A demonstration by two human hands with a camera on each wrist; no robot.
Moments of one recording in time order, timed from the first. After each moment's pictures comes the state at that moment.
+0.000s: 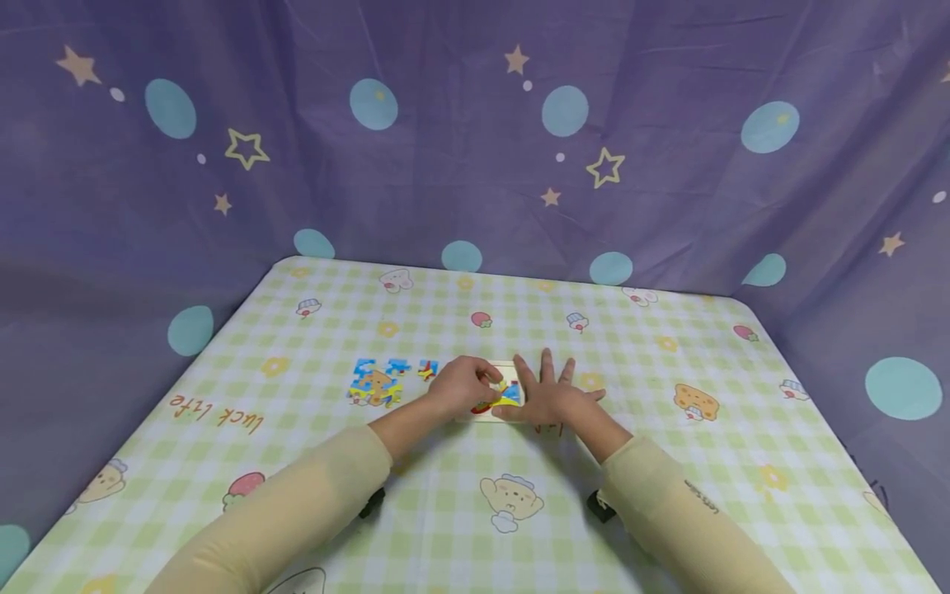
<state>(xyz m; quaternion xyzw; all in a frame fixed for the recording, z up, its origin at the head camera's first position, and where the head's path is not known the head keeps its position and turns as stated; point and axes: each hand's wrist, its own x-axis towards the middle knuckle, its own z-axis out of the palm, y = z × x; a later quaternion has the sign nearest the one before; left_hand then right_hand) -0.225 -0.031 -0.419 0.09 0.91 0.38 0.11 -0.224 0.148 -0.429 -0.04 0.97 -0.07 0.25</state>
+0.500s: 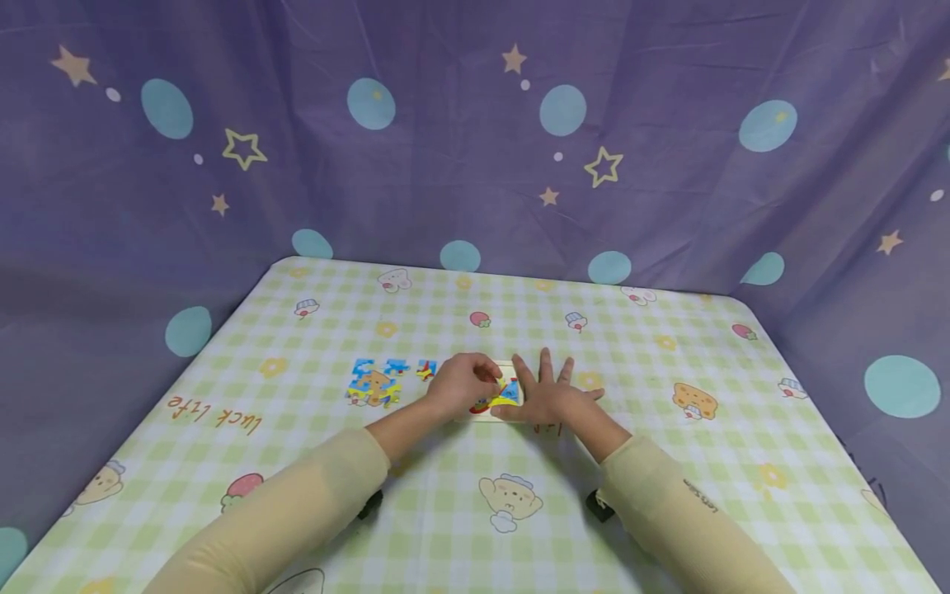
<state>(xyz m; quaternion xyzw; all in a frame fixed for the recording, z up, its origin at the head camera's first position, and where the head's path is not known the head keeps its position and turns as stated) -0.224 -0.032 -0.418 0.11 0.90 0.42 0.08 -0.232 0.149 -0.438 -0.03 0.96 -0.07 0.25</state>
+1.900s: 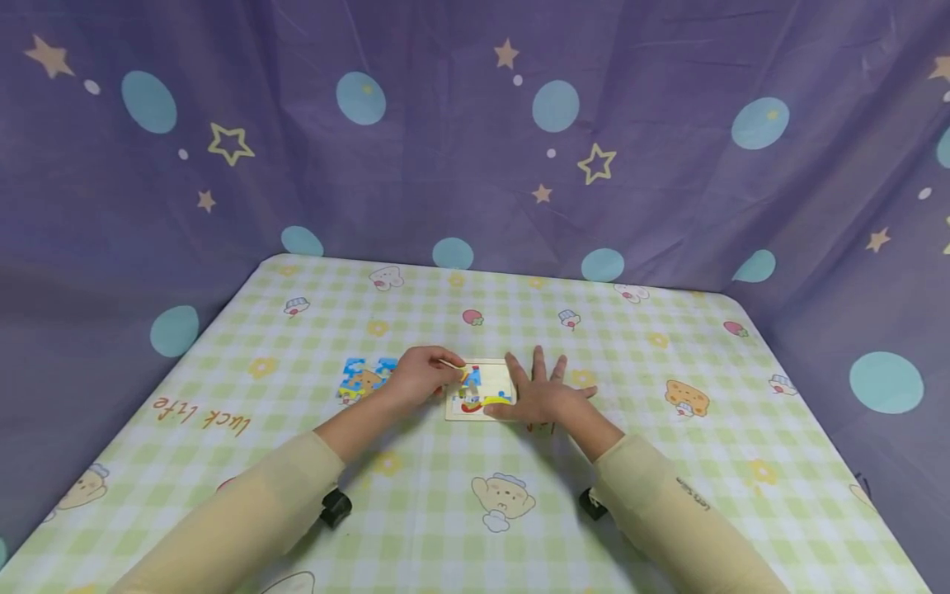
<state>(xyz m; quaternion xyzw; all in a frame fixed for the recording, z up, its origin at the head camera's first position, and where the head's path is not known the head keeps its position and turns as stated) -0.233 -0.077 -0.421 0.04 0.82 0.56 0.11 -0.213 0.144 -0.414 -0.04 0.97 -0.09 0.24</state>
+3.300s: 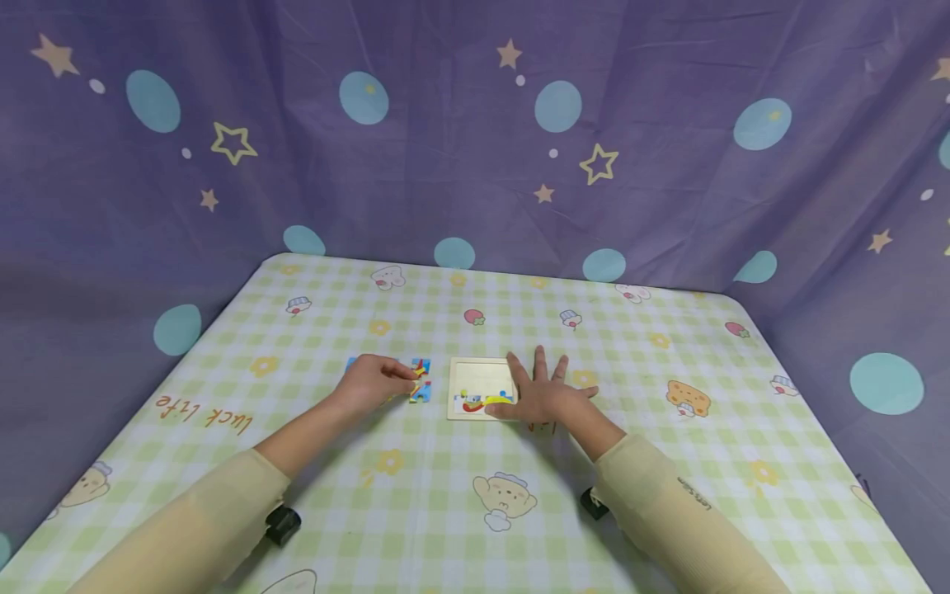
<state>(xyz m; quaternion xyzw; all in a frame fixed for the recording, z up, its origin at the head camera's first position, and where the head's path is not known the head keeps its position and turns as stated) -0.222 -0.144 -0.420 0.01 0.89 0.45 0.11 -0.218 0.146 -0.420 -0.04 0.96 -0.09 0.24</state>
